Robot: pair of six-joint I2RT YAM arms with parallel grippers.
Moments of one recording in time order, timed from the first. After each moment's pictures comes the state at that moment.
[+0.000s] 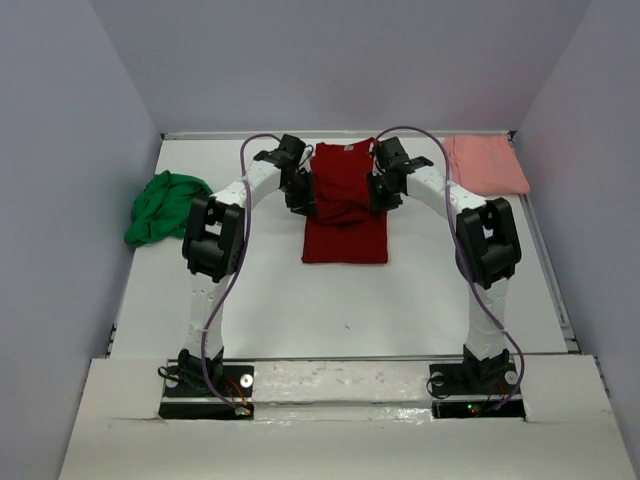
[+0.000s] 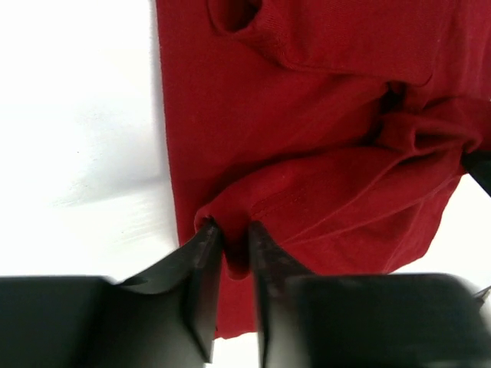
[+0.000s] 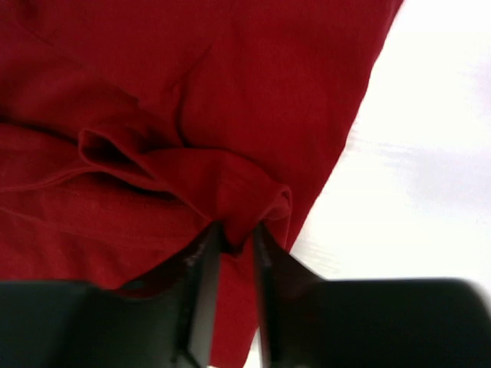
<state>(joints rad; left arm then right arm) -0.39 2.19 1.81 -0.74 0.28 -0.46 0.39 2.06 1.66 -0.65 -0.04 0.22</state>
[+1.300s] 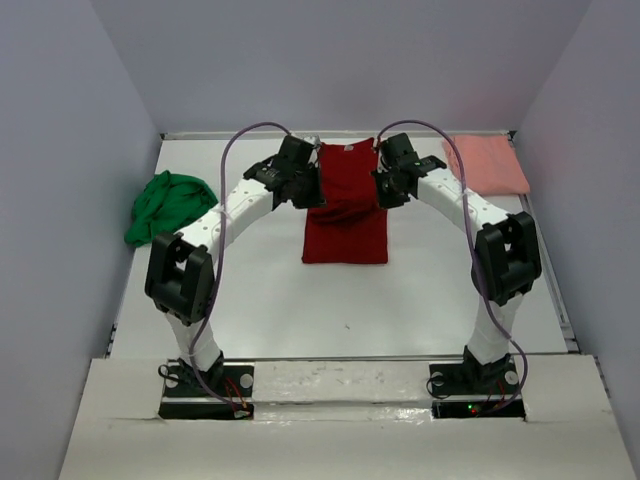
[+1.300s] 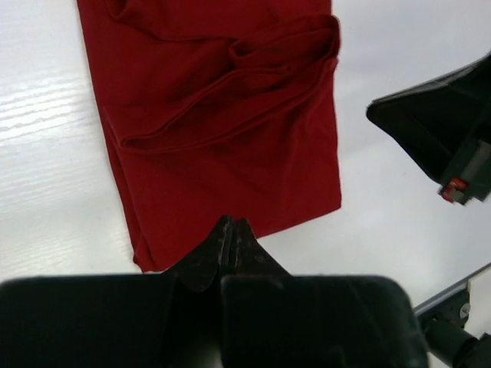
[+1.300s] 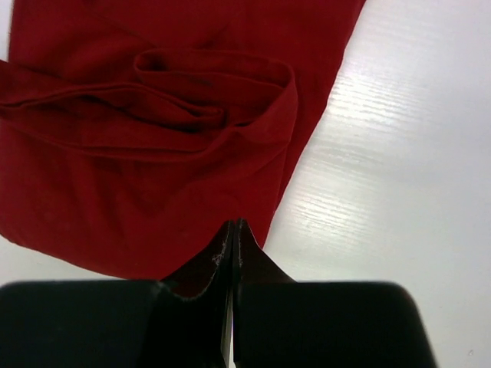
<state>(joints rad) -0.54 1.73 1.53 -0.58 0.11 -0.52 0.42 1.88 1.61 -0.69 0.05 0.18</state>
